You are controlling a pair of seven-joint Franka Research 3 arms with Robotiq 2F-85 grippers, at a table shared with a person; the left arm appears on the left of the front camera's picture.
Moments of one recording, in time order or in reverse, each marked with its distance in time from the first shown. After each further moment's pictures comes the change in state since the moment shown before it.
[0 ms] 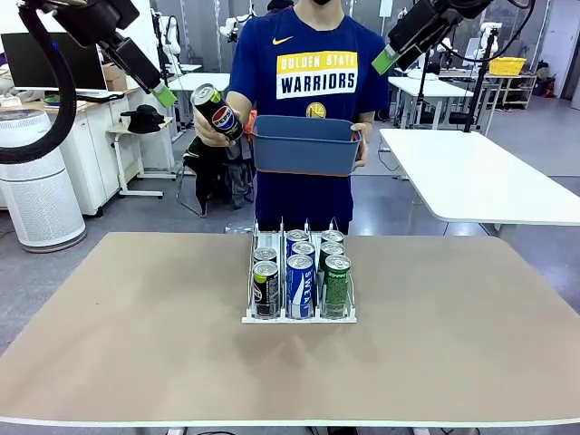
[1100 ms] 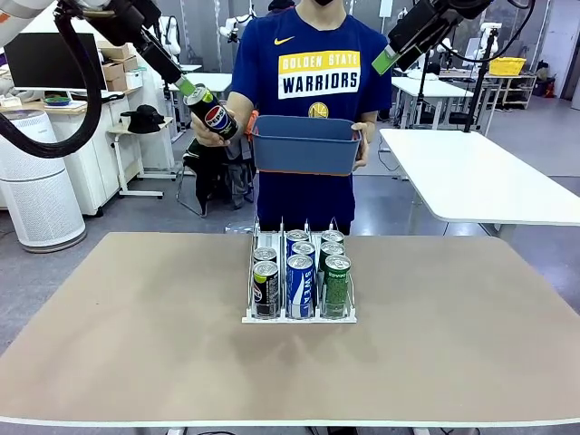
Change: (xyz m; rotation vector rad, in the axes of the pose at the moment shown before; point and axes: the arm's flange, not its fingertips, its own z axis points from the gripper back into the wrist) left arm 0.029 0.049 -0.030 0.067 -0.133 -0.159; right arm 0.000 0.000 0.000 0.000 0.000 0.000
